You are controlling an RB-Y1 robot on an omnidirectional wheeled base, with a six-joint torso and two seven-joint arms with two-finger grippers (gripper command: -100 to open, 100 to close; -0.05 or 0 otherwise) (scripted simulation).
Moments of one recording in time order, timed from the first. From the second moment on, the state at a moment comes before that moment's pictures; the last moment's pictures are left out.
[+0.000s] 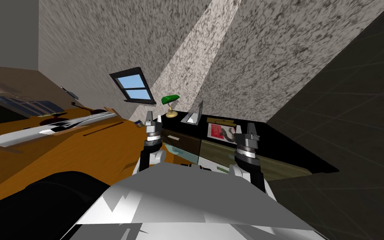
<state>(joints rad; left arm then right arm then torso) 0.45 -0.03 0.05 -2.36 0.05 -0.48 -0.13 0.50 0.01 0.00 -2.25 0.03 -0.55 -0.05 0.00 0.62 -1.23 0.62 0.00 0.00</state>
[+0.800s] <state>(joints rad) 0.42 0.16 0.09 -2.34 0.06 -0.35 -0.12 0.50 0.01 0.00 -2.25 0.03 -0.55 -0.05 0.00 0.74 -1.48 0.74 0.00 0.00</state>
